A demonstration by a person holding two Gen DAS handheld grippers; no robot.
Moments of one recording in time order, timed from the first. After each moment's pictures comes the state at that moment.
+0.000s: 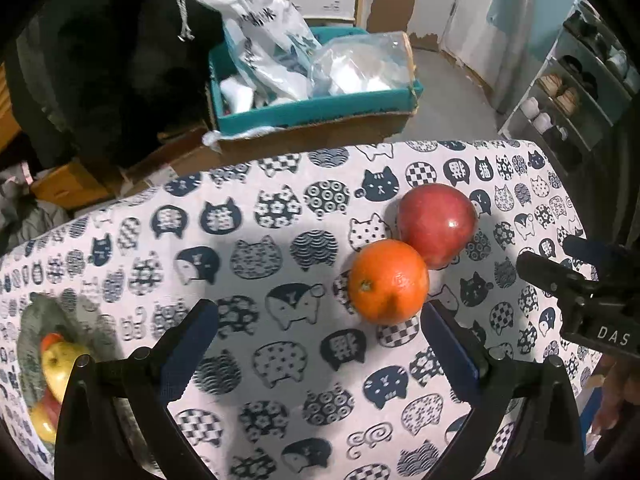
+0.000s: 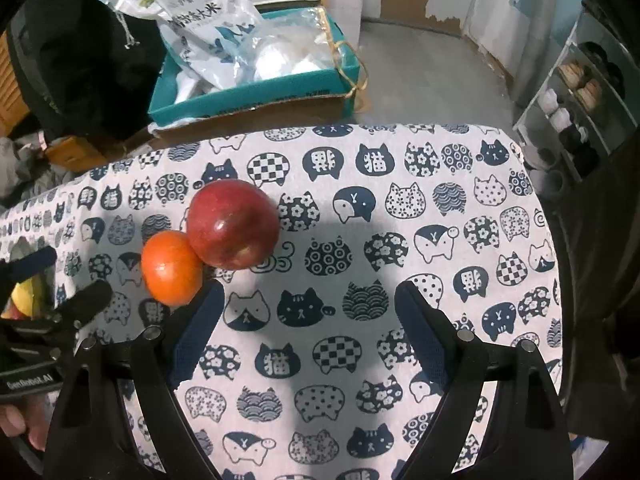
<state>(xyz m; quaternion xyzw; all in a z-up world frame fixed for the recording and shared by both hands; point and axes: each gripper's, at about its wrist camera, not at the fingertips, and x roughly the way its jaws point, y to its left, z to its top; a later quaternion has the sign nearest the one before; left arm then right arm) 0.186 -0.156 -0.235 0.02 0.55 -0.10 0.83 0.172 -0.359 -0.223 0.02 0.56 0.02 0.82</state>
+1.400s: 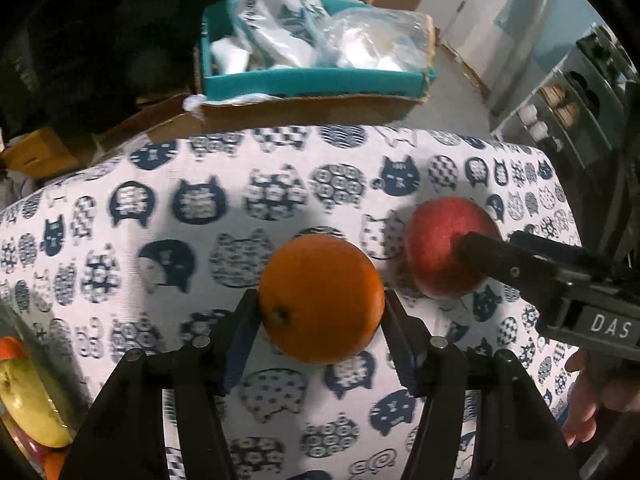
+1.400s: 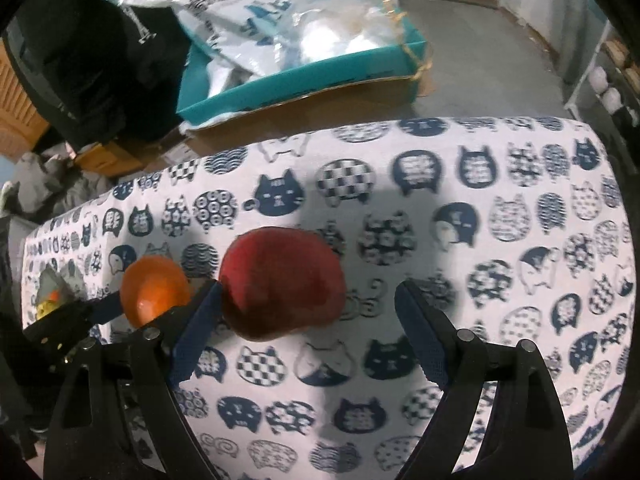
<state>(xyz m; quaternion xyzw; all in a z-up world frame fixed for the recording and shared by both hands) 0.218 -0.134 -0.274 -0.03 0.58 -0.12 0.81 0.222 -0.320 -0.262 0.09 0.59 0.09 0.80</state>
